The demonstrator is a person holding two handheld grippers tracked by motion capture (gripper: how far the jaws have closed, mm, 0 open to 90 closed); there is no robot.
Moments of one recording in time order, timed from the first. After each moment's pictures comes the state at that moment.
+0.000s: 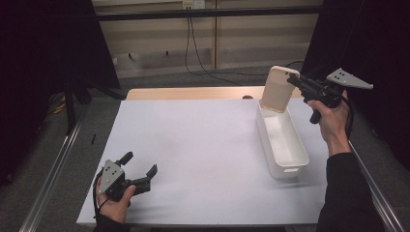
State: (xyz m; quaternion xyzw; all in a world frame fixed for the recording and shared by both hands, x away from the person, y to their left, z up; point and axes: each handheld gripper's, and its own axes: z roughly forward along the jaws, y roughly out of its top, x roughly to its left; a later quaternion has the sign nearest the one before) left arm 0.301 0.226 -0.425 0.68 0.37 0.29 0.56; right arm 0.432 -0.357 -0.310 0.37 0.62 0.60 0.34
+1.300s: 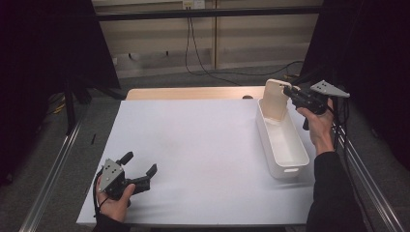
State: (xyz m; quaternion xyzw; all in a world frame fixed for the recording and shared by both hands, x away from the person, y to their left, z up) left arm 0.304 0.227 -0.427 0.68 0.38 0.28 0.56; right arm 0.464 -0.362 -0.376 0.41 0.64 0.55 0.34
